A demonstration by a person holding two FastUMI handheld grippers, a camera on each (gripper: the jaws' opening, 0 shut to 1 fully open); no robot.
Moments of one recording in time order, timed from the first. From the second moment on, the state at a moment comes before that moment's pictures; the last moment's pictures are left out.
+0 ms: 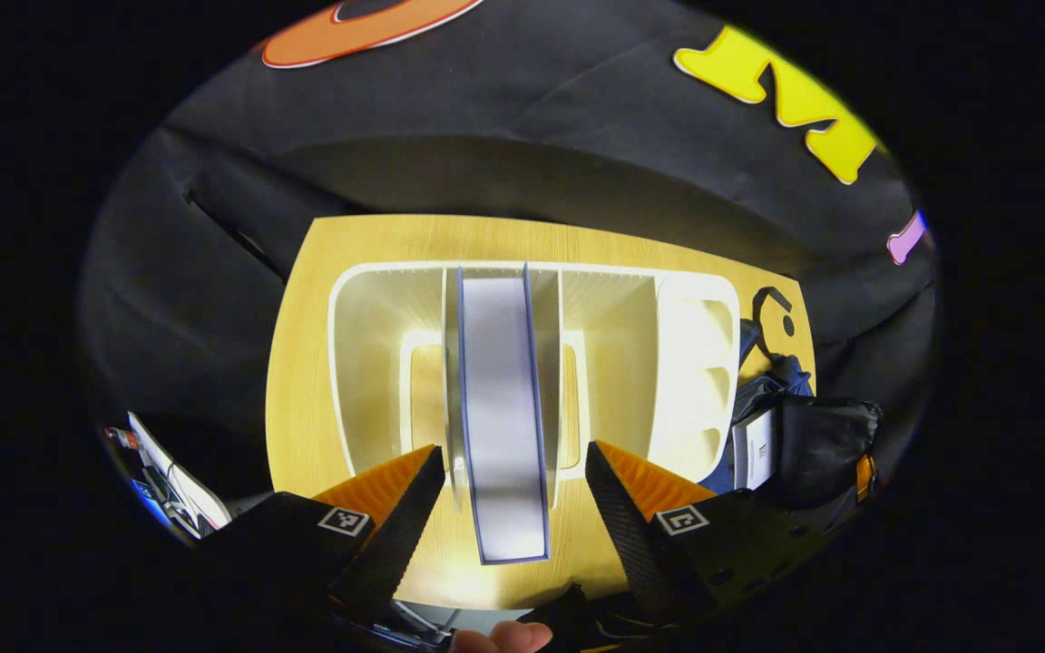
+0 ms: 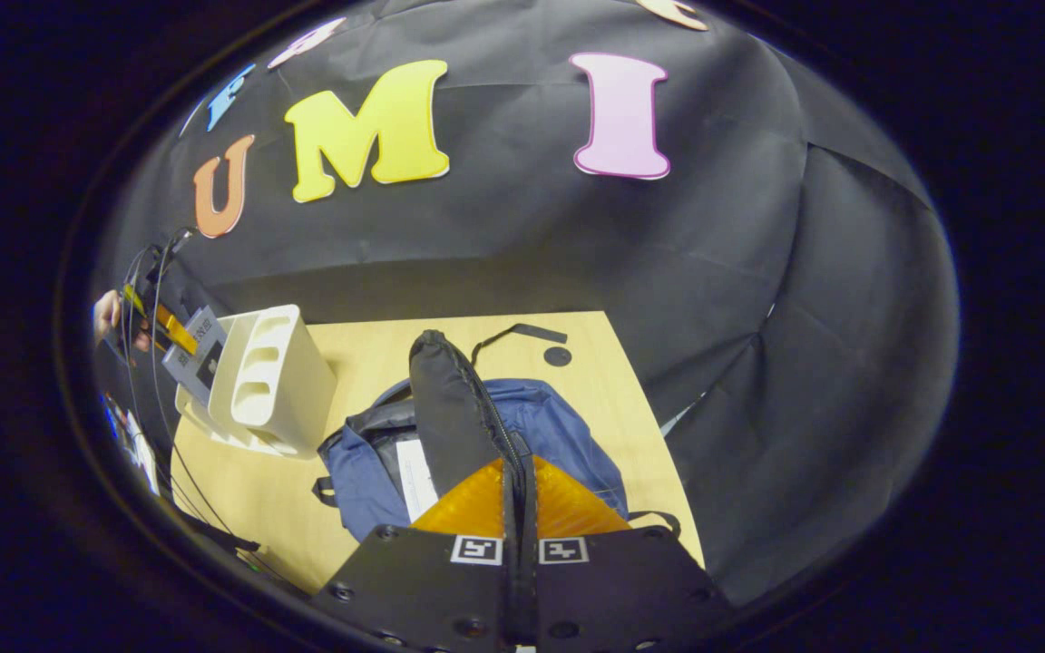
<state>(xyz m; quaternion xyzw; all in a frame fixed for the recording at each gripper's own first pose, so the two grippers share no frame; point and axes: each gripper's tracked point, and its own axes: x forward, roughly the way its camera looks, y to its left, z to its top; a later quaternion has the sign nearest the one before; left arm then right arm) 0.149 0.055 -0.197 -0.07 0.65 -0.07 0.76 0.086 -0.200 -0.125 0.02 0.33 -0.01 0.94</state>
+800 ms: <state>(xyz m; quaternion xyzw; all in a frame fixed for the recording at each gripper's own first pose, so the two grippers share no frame) 0.129 0.064 -0.228 -0.06 0.72 -0.01 0.69 0.089 -0.197 -0.127 0.02 0.34 -0.01 0.94</state>
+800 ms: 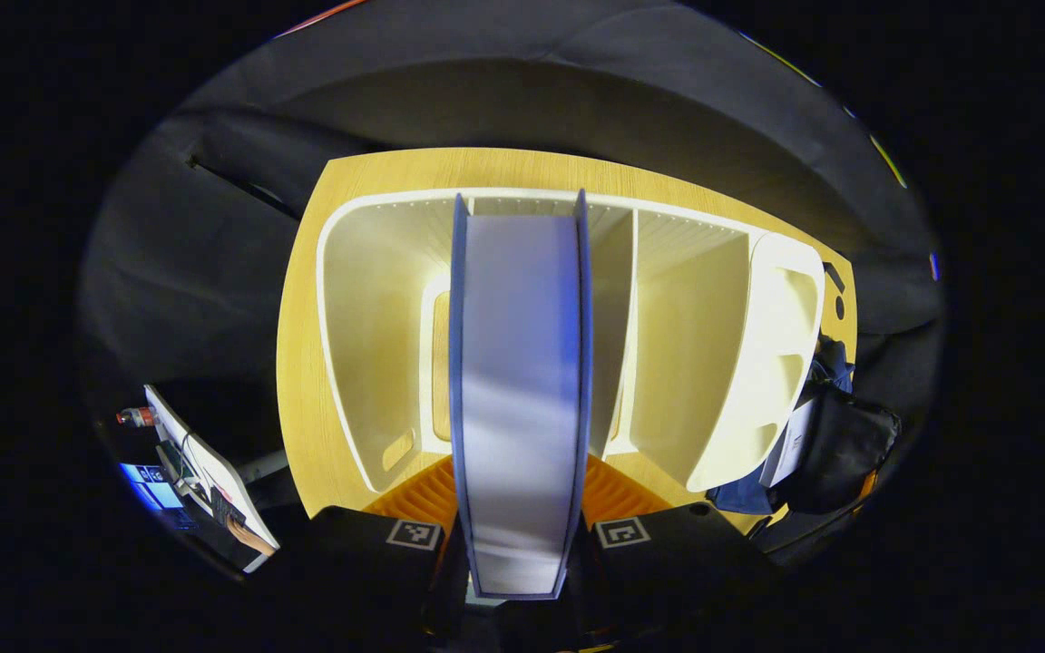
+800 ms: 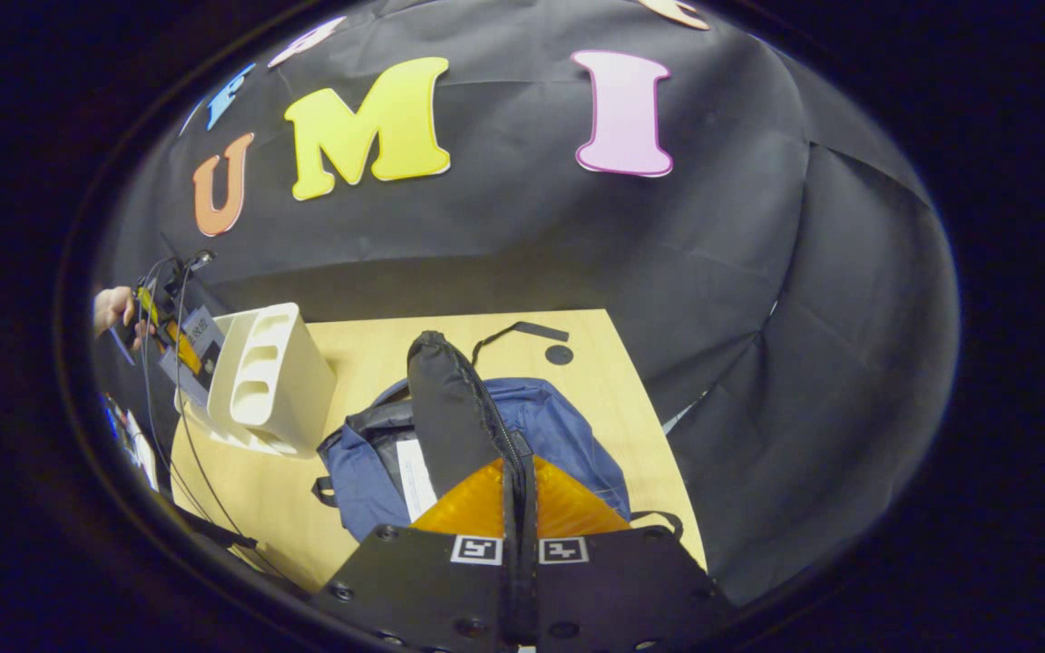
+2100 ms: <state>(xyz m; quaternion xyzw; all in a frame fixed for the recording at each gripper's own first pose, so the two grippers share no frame) 0.004 0.008 -0.031 -0.30 0.53 -0.15 0.78 0.079 -0.189 -0.125 0.01 0.33 0.01 0.94</state>
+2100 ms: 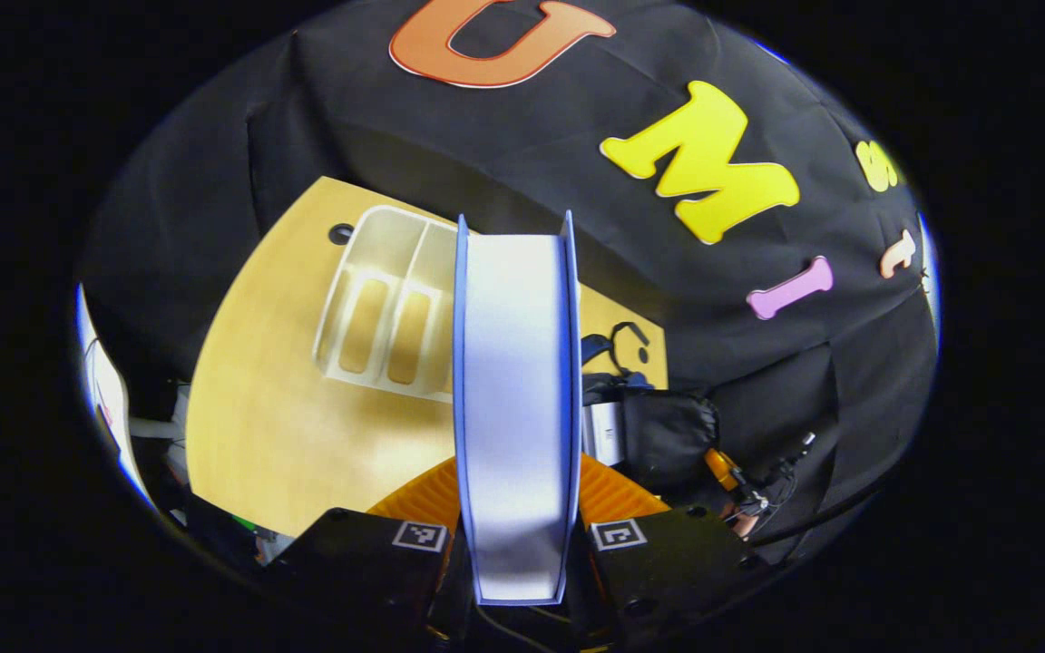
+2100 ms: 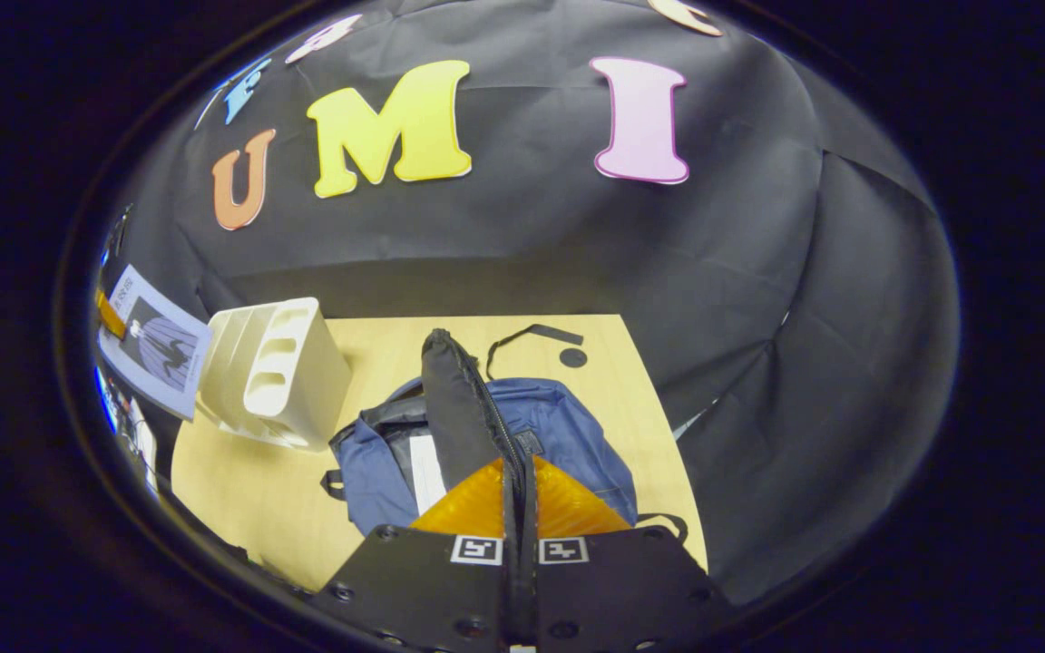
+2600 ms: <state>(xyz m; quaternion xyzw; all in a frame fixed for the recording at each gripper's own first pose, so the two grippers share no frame) -0.025 -0.143 -0.075 -0.39 0.49 -0.27 0.73 0.078 -0.188 -0.128 0.00 0.33 0.01 0.94</state>
